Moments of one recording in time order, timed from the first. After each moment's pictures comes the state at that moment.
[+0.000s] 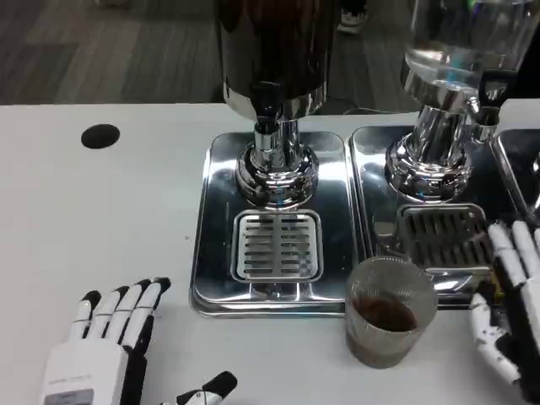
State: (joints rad) left arm 0.42 0.41 -0.29 0.11 0.92 -0.13 0.73; right arm 0.26 -0.37 0.10 0.10 -1.00 -0.10 -0.49
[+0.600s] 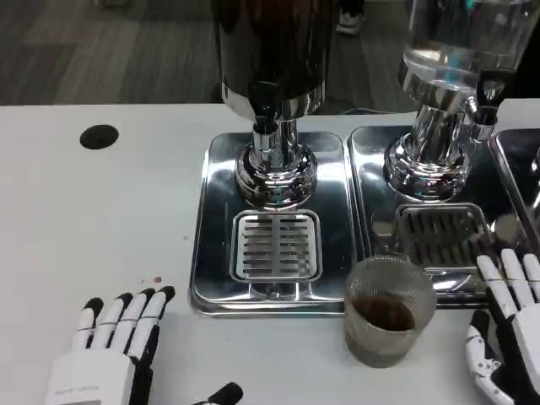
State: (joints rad) left arm 0.47 0.41 -0.31 0.06 0.96 -0.09 0.73; right arm 0.24 -0.45 0.21 0.29 -0.99 -0.14 -0.71
